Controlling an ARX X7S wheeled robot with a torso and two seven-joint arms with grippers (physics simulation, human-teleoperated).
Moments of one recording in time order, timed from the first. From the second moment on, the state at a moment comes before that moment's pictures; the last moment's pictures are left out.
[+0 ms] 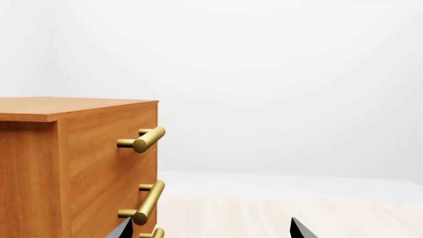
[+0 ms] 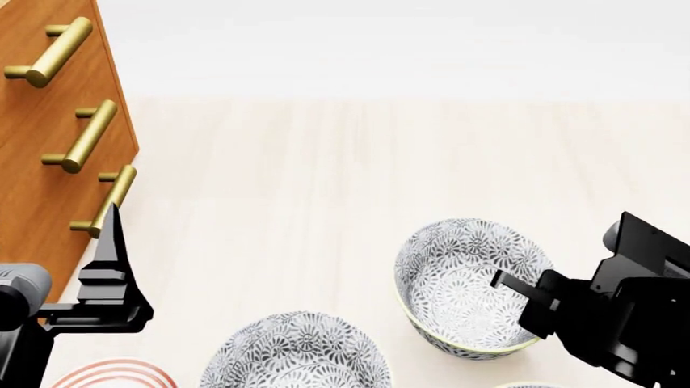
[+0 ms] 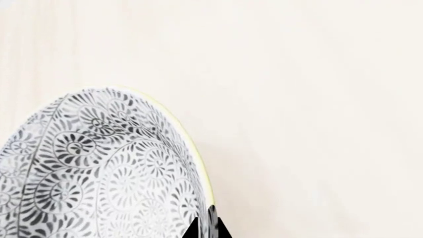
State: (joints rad) left arm -0.27 -0.21 0.11 0.61 -0.29 -0.59 -0.29; right arm 1.09 0.39 -0.02 0.95 0.68 1.02 0.13
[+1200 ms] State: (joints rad) left arm -0.29 -0.23 0.11 0.57 -0.33 -0.56 -0.32; right arm 1.14 0.53 -0.10 -0.04 2.05 1.43 1.31
